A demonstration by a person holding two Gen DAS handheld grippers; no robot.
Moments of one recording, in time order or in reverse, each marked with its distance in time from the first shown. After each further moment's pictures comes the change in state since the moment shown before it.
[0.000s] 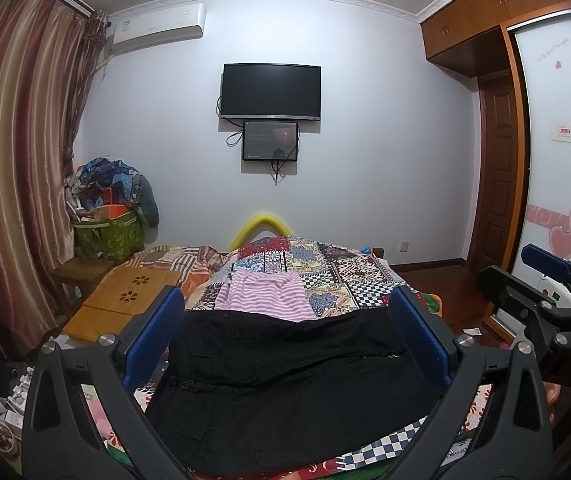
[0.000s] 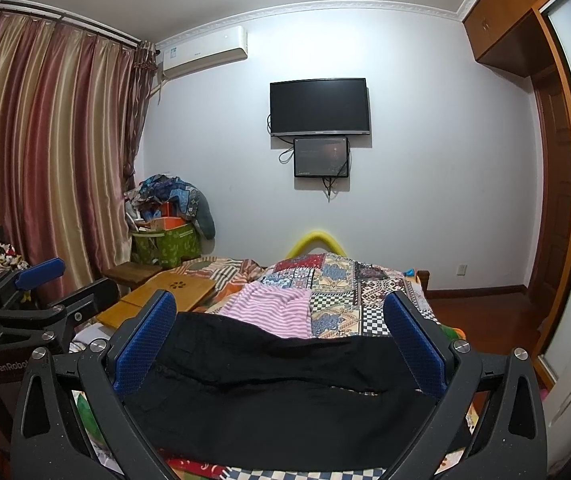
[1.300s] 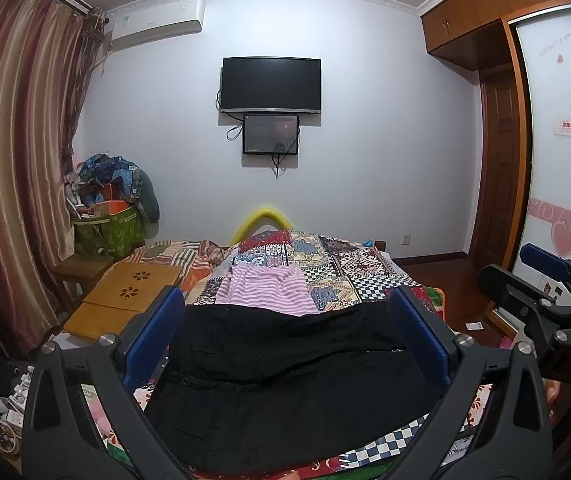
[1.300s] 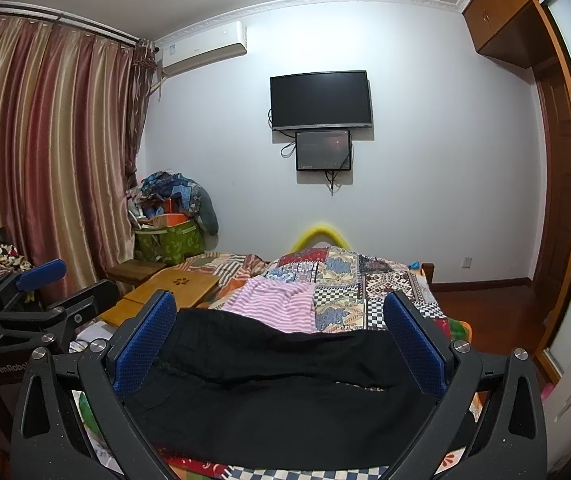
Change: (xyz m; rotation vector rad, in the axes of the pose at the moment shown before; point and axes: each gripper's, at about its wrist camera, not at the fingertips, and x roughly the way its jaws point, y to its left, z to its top) left arm 0.008 0.000 0.001 0.007 0.026 0.003; right arm 0.013 -0.001 -0.008 0.017 0.023 0.006
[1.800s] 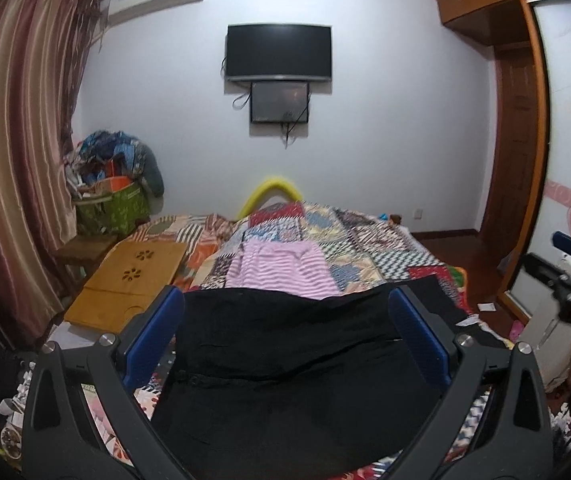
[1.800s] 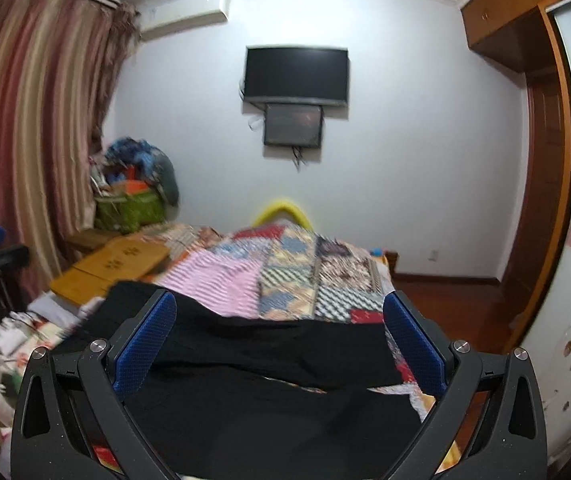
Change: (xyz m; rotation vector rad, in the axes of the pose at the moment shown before) left arm 0.085 0.036 -0.004 0.005 0.123 0.035; right arm 0.067 -0.073 -0.014 -0.056 0.129 -0.117
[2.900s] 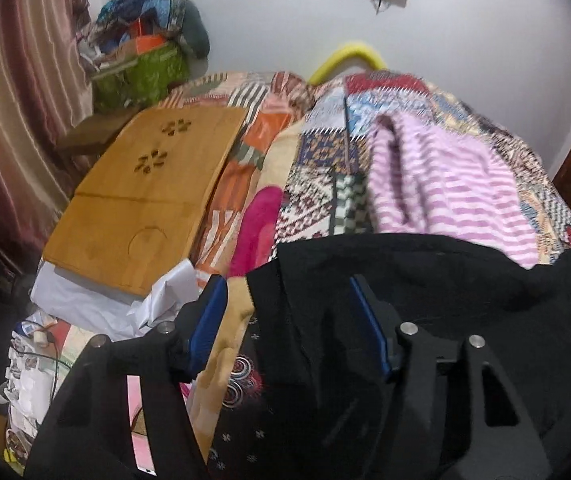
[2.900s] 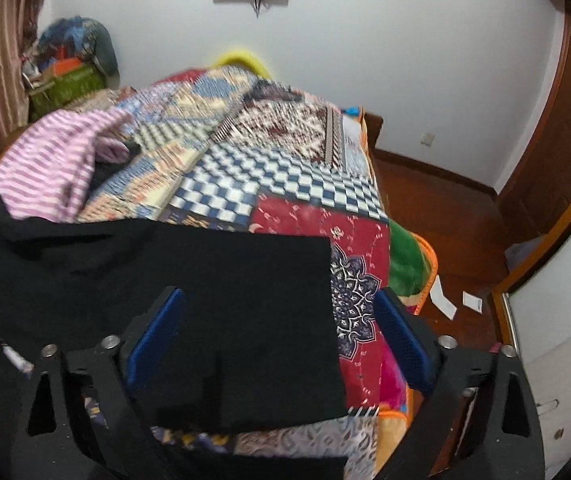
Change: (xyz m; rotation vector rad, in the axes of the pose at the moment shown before) left arm 0.353 0.199 -0.071 -0.125 0.509 0.160; right arm 0.272 -0.162 -0.078 -0.032 0.517 -0.058
